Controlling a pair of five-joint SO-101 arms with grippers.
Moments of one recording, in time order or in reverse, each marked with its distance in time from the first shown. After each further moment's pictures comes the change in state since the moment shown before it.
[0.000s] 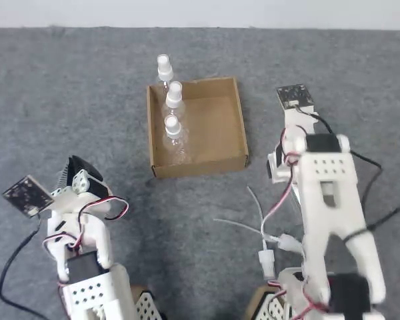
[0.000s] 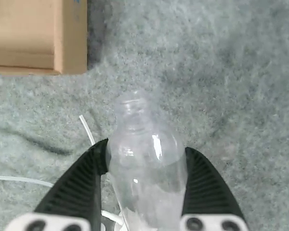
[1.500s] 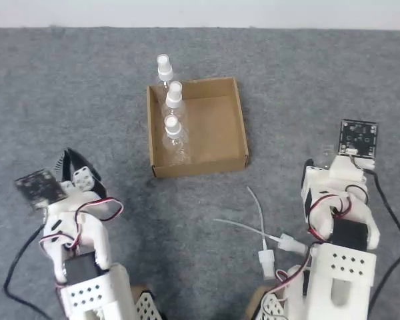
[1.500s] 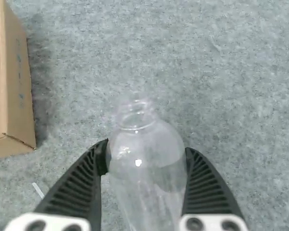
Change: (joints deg) left arm 0.0 0.0 -3.5 0.0 -17.0; right arm 14.5 -44.4 31.9 -19.2 -4.6
